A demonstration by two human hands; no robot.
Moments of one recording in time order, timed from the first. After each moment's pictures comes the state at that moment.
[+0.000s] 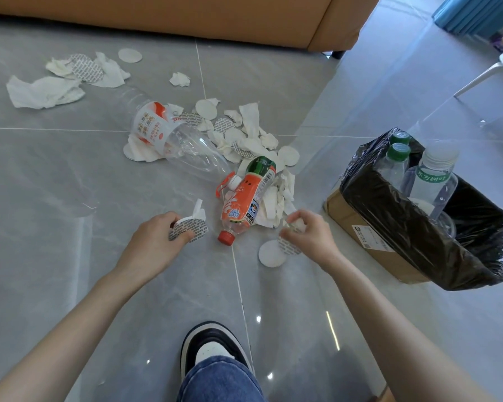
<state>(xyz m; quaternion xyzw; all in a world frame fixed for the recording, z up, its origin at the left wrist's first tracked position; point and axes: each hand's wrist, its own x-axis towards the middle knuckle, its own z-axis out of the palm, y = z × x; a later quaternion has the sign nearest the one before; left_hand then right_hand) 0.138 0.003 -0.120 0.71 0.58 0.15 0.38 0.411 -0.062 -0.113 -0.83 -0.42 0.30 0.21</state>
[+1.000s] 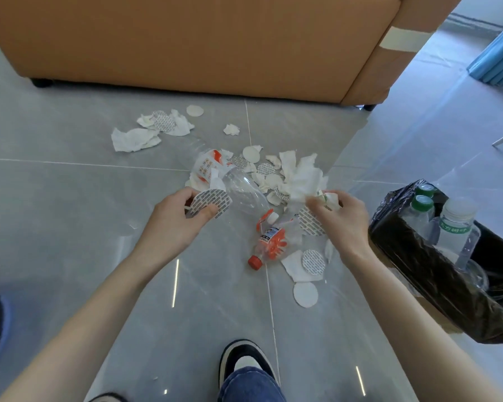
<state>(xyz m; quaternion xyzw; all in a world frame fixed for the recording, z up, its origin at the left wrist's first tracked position) 0.093 0.019 -0.004 0.65 0.58 0.30 0.39 0.343 -0.019 0.007 -0.77 -0.42 0.23 0.42</state>
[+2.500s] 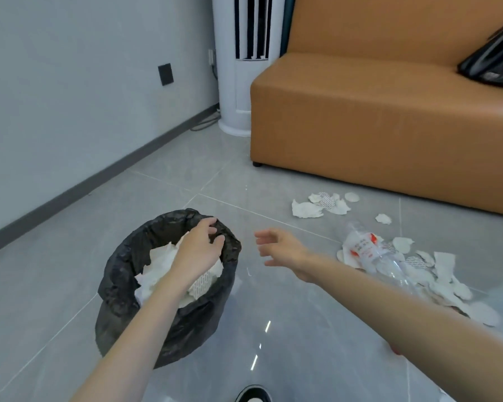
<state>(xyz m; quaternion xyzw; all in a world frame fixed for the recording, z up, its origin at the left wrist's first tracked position) -0.156 -0.075 0.090 0.47 0.78 0.31 0.27 0.003 0.001 0.070 -0.50 -0.62 0.58 0.15</state>
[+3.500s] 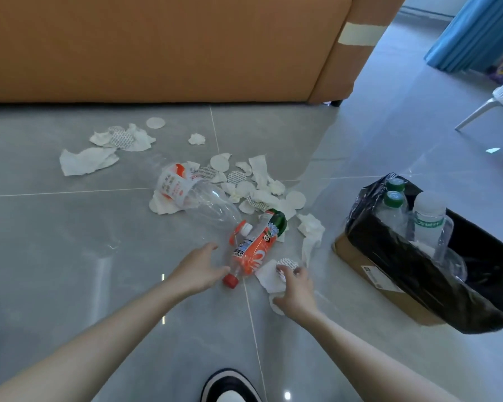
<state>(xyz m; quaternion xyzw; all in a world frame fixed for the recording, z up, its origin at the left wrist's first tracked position) 0.170 0.034 -0.091 0.69 0.55 -0.01 0.47 0.372 -0.065 -0.151 -0.84 -0.45 0.31 0.04</state>
